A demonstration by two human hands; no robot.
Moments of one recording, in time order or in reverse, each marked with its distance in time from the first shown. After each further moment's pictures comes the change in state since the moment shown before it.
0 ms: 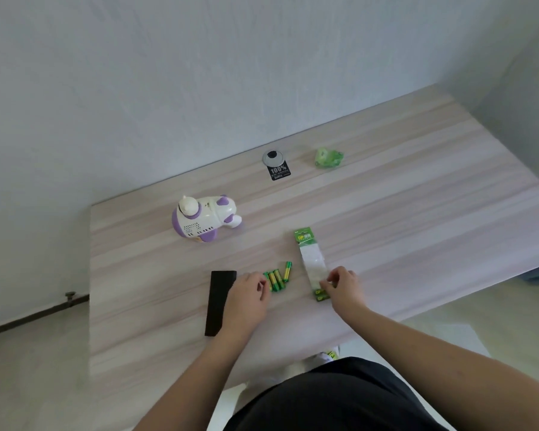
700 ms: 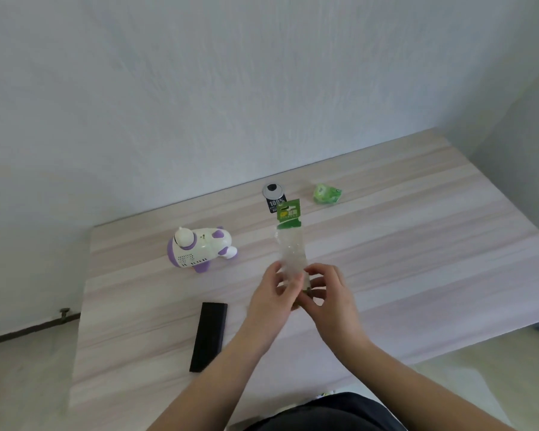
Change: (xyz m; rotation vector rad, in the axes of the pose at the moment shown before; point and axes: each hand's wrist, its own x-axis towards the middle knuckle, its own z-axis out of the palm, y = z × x) left_hand 0.023 0.135 -0.052 -0.951 -0.103 -0.236; right_hand -0.055 -0.094 -0.078 0.419 0.047 -0.495
